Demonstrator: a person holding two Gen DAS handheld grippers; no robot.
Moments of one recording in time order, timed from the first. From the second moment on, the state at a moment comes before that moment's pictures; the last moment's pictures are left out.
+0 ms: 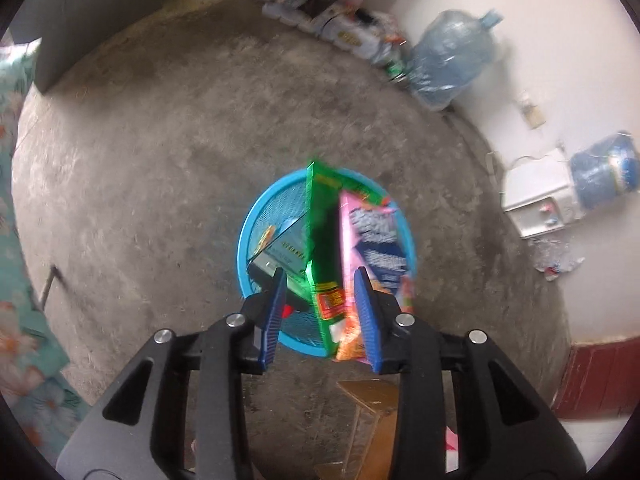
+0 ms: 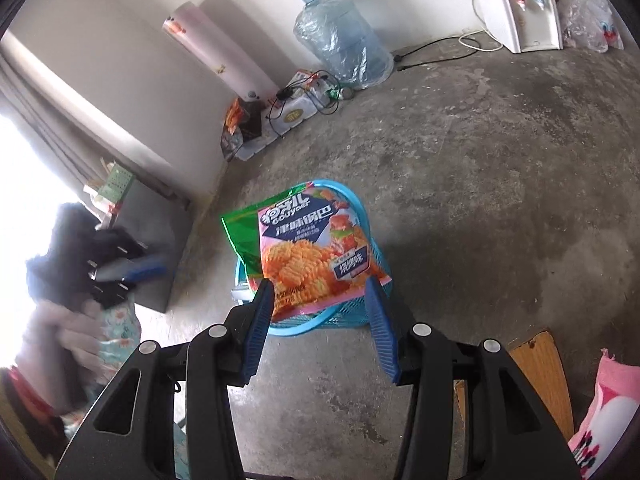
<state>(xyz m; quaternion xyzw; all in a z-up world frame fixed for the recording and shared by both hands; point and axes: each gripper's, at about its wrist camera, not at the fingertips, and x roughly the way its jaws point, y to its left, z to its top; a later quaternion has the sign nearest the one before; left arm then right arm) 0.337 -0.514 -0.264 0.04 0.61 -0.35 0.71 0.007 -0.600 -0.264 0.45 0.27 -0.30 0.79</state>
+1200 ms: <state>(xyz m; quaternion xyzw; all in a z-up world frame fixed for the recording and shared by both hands) 0.113 -0.053 -0.019 0.00 0.38 -0.11 0.92 0.033 -0.281 0.035 0.06 0.20 -0.10 0.97</state>
